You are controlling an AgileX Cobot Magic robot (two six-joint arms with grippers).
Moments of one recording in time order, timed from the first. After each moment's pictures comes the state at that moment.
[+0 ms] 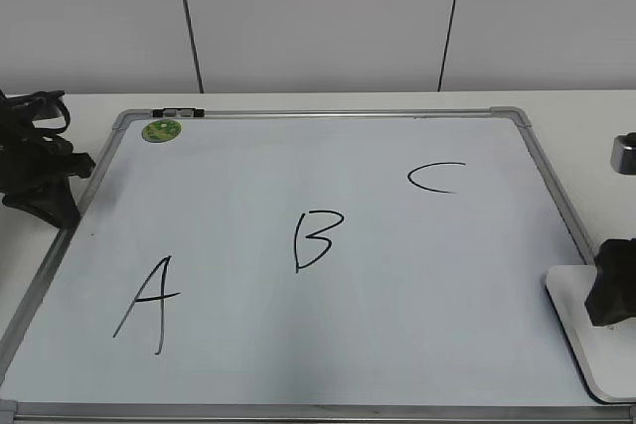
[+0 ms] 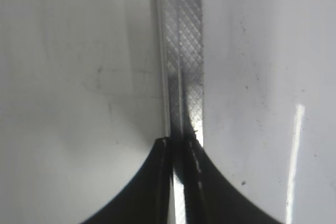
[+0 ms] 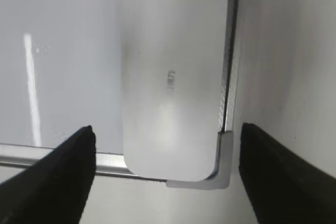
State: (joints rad) left arm 0.03 2.13 -1.44 -0.27 0.89 0.23; right arm 0.06 1.40 -0.74 0.11 0.83 -0.07
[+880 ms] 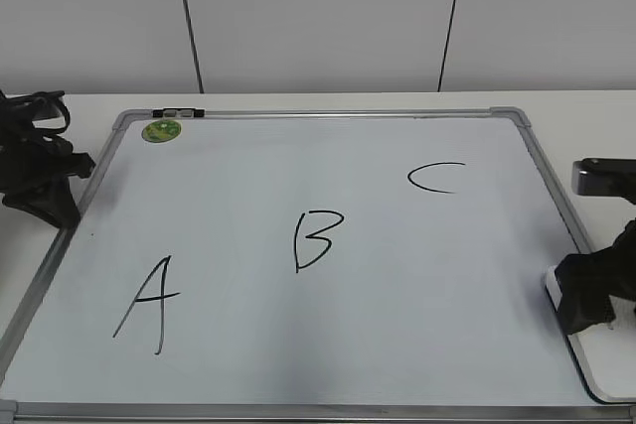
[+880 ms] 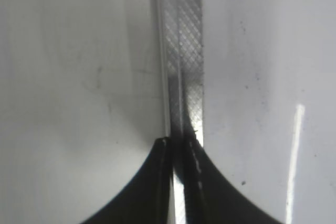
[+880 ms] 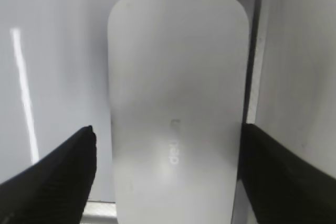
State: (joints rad) left arm 0.03 2.13 -1.44 -0.27 0.89 0.23; right arm 0.10 1.58 -0.75 0.08 0.70 0.00
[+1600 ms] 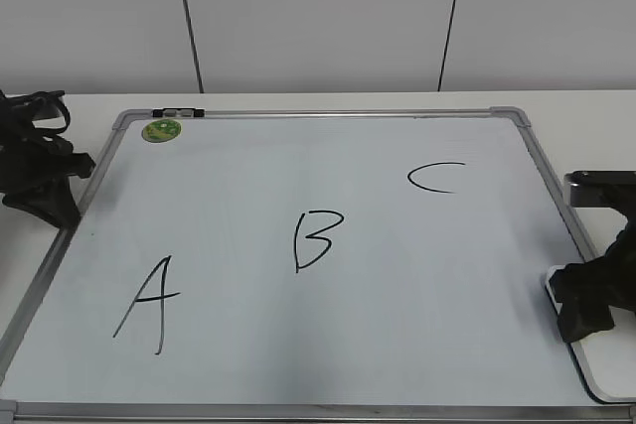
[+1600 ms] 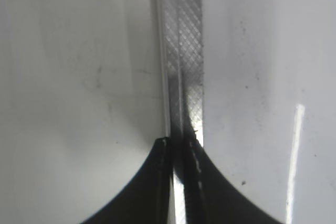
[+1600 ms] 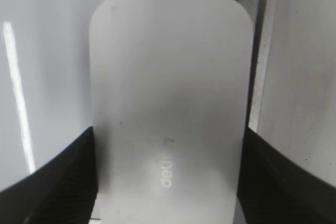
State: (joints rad) left arm 0.03 2.13 -1.44 -0.27 0.89 0.23; right arm 0.10 1.64 -0.75 0.05 0.66 0.02
